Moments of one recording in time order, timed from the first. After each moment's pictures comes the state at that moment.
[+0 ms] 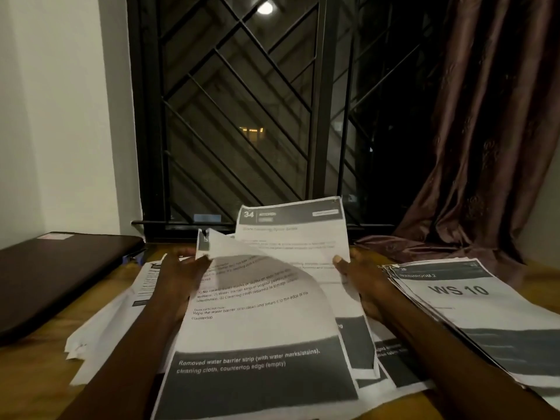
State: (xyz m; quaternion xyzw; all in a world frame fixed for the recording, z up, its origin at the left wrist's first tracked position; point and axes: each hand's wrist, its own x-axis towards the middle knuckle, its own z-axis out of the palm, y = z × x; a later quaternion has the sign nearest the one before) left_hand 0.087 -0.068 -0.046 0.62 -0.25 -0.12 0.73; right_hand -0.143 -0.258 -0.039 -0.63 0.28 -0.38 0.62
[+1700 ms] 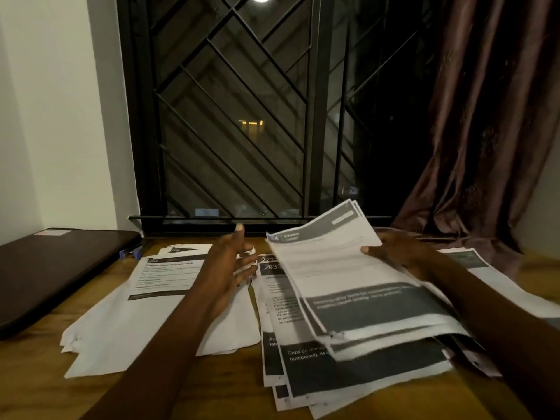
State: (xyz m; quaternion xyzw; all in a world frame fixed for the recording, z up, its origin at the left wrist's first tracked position) left_hand 0.008 -0.092 -0.023 0.50 -0.28 -0.30 0.76; right_hand -0.208 -0.322 -0.003 -0.78 0.38 -0.26 0.42
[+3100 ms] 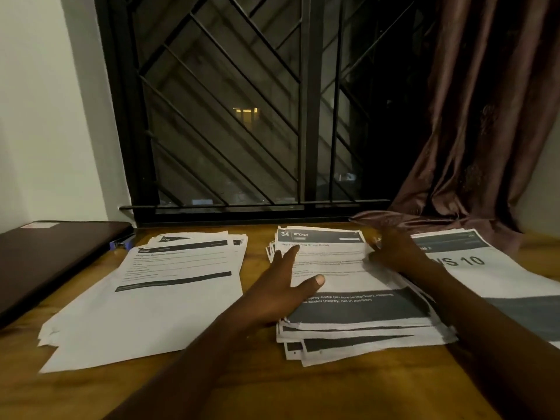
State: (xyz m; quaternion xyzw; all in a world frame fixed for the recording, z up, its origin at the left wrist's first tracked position) left_hand -0.055 -0.106 -0.053 0.69 -0.57 -0.19 0.41; right_hand -0.206 -0.309 -0.029 -0.84 0.47 -0.24 0.12
